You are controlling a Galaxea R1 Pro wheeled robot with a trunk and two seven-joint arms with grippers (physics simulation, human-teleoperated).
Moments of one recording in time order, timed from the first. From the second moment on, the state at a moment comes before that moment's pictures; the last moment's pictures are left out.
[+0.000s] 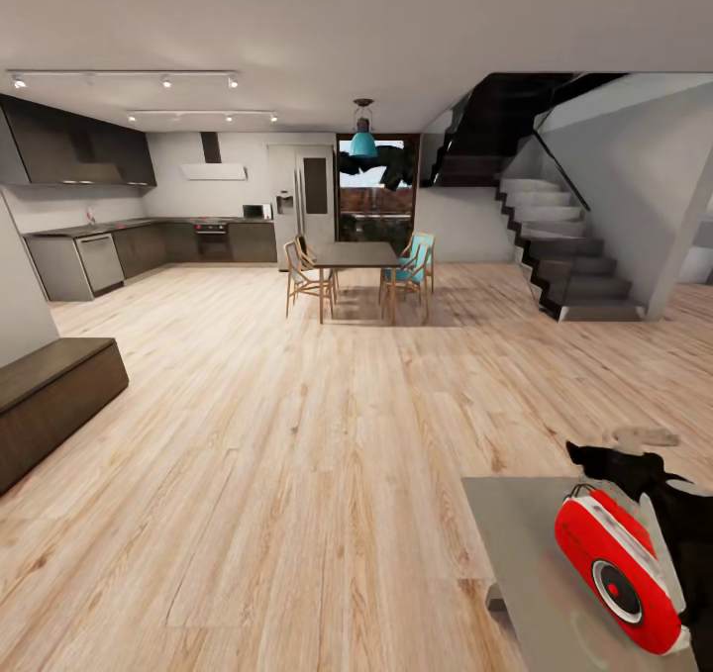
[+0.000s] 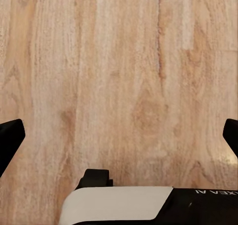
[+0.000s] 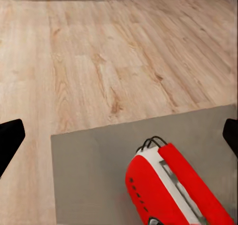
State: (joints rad) left arm 0.03 -0.07 0.00 -0.46 -0.01 -0.16 0.10; right arm -0.38 -0.25 -0.32 -1.45 0.03 0.67 0.13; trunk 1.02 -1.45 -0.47
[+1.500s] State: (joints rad) left arm 0.03 -0.07 0.00 -0.46 -0.01 -0.19 0.11; right arm -0.39 -0.66 -0.55 -1.11 0.41 0.59 1.23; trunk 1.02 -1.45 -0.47
